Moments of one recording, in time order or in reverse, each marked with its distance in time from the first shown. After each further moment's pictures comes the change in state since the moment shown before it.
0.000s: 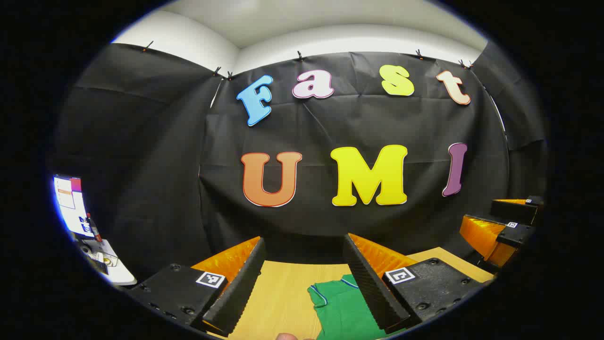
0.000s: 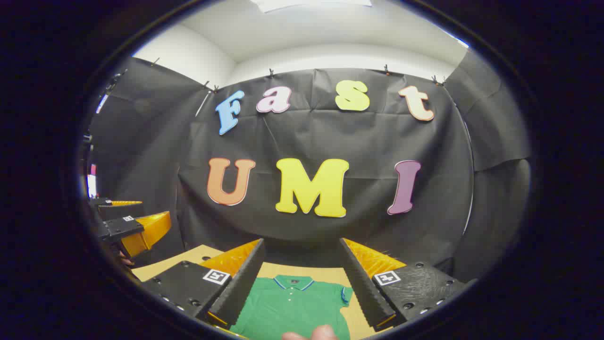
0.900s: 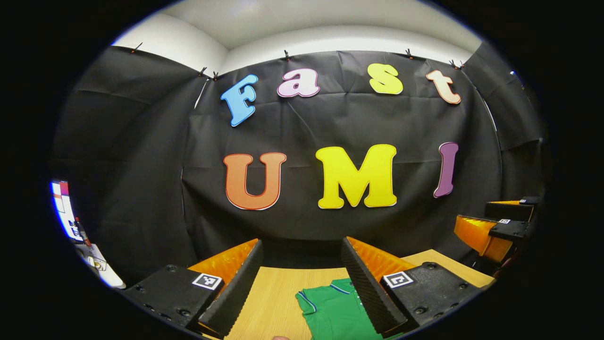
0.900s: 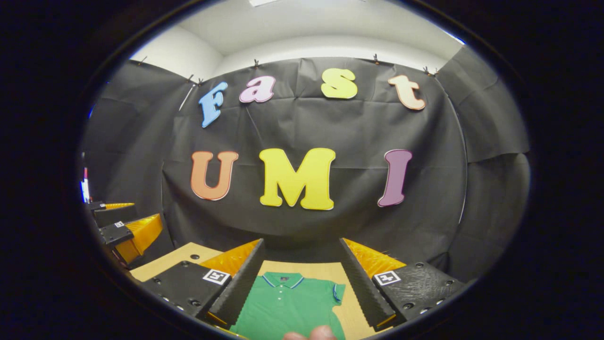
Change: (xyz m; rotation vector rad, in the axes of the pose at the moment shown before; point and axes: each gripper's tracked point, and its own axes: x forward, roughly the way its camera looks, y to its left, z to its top) left arm 0.026 -0.021 -0.008 0.024 -0.002 -0.039; right arm 0.029 -0.035 -0.005 0.024 0.055 -0.075
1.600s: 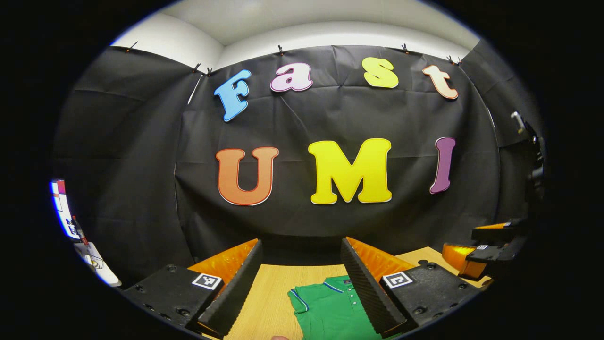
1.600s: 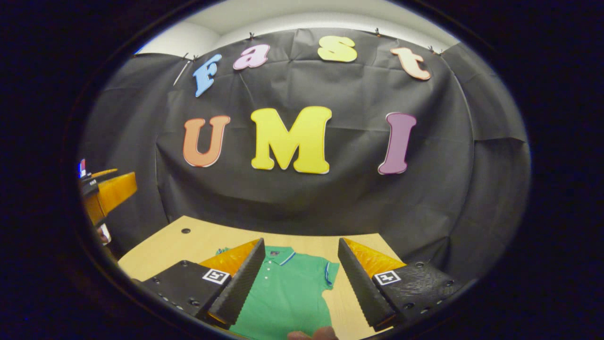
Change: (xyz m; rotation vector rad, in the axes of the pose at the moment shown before) left arm 0.012 -0.025 -0.007 0.009 0.032 -0.018; right arm 0.043 -0.041 -0.089 -0.023 0.238 0.007
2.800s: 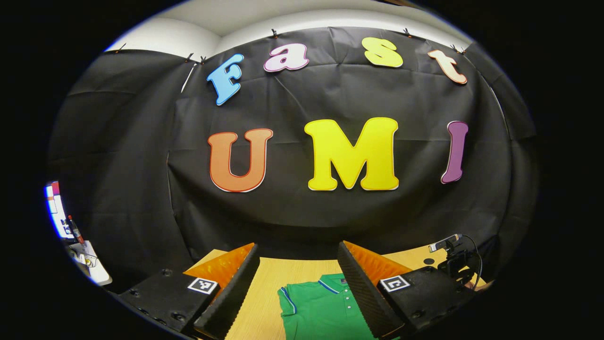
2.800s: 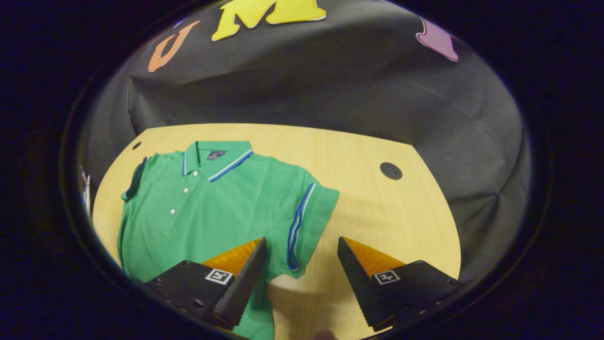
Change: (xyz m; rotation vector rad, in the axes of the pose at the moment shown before) left arm 0.058 -0.028 -0.029 0.007 0.126 0.072; right arm 0.238 -0.096 -0.260 -0.087 0.612 0.067
